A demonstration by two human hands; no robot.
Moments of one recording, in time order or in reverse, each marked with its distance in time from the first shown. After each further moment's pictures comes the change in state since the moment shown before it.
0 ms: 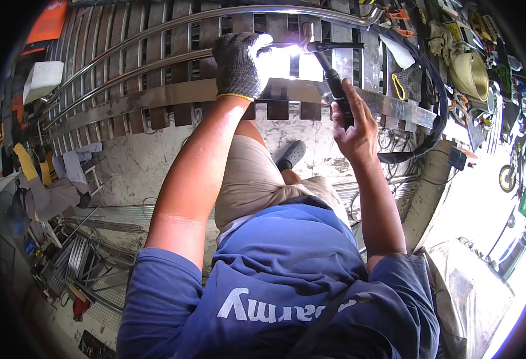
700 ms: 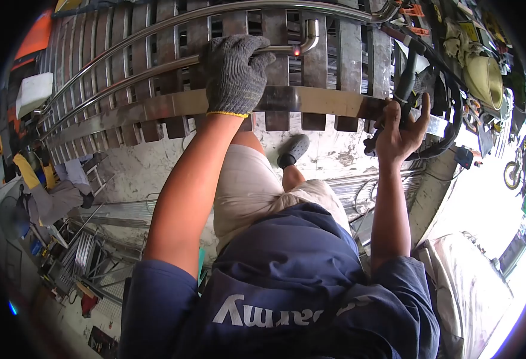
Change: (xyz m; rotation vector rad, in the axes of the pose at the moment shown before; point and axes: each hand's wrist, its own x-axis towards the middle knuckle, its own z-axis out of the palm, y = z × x) left_hand 0.000 0.004 -0.003 0.002 -0.030 -0.044; right_hand 0.011 0.052 -0.009 0.548 0.369 0.429
